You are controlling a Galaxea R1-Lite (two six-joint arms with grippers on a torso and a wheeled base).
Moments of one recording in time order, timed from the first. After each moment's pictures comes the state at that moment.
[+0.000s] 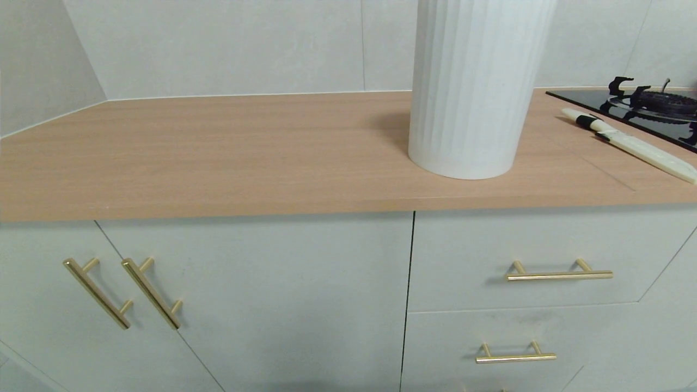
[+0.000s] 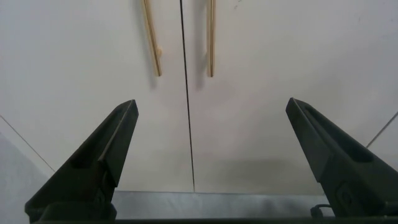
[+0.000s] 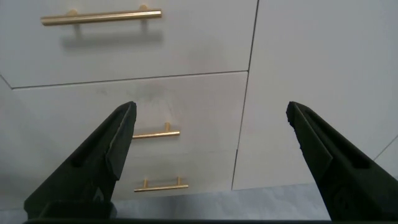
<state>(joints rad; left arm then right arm) 0.00 0.00 0.00 -0.01 0.04 0.00 0.00 0.00 0.00 0.00 -0.06 0.02</state>
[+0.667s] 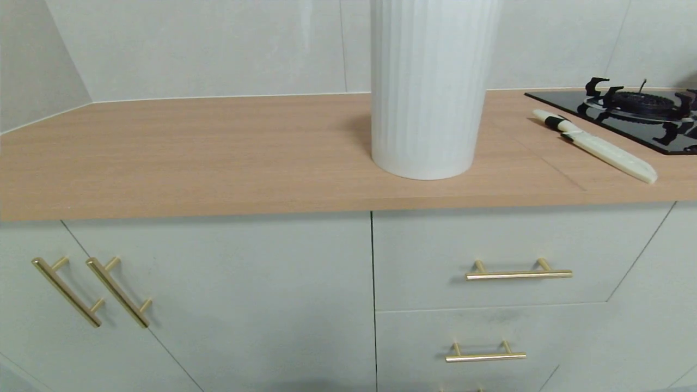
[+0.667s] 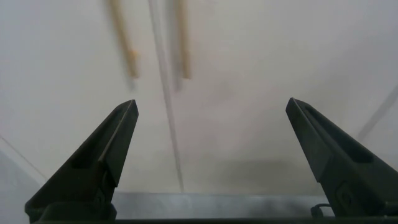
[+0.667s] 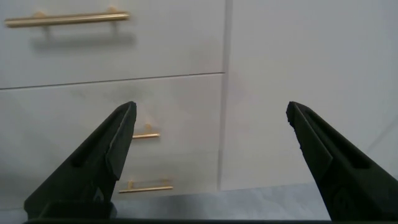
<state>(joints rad) 0.00 0.00 0.00 -0.01 0.04 0.00 0.00 0.00 0.00 0.00 -0.06 0.02</state>
